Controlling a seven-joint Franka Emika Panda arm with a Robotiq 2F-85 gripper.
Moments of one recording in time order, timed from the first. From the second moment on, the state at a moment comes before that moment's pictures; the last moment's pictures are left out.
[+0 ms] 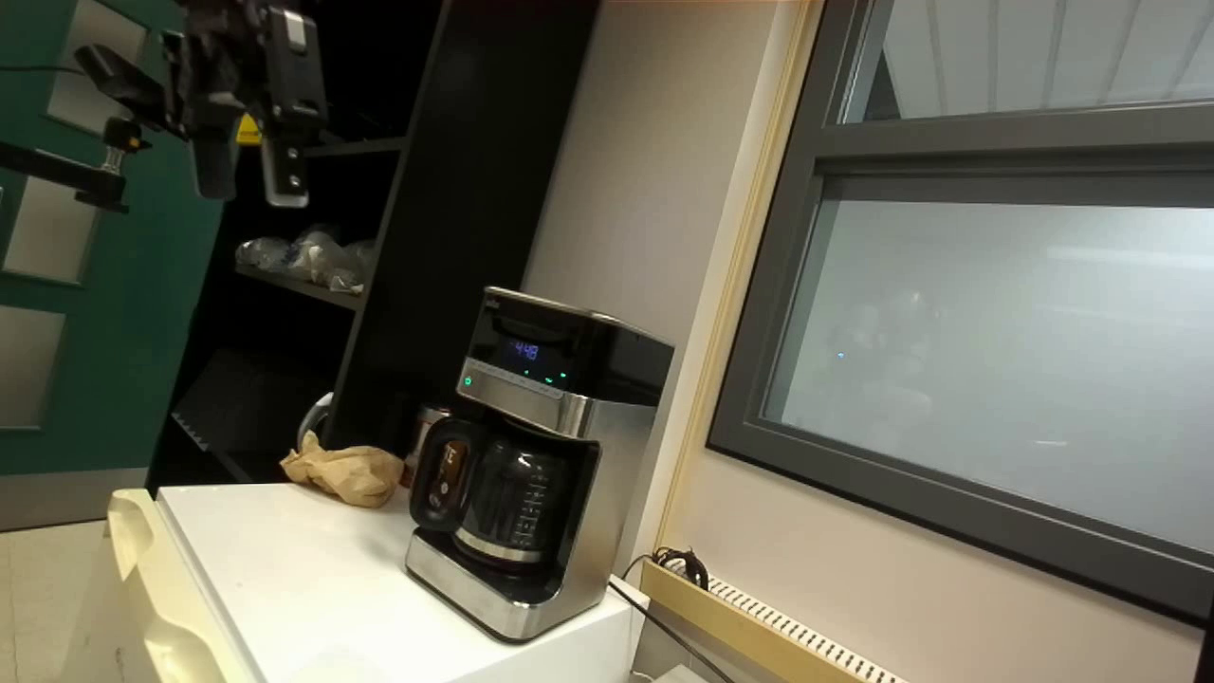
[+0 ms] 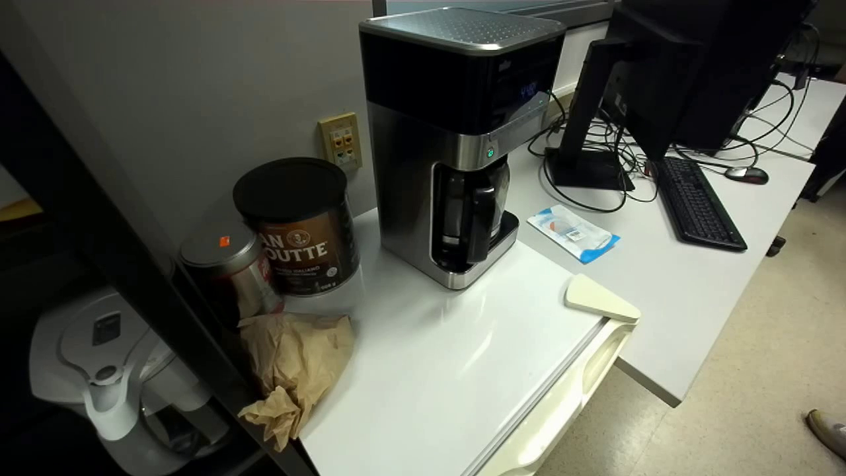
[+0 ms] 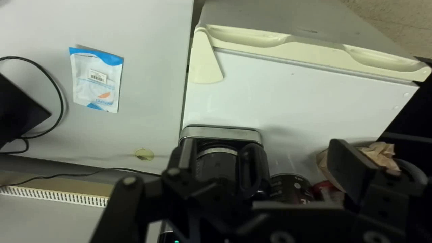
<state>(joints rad) 0.03 -0.26 0.09 -2.51 -0.08 2.59 0.06</state>
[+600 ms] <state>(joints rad) -0.02 -0.03 0.09 -2.32 -0.32 2.62 0.29</state>
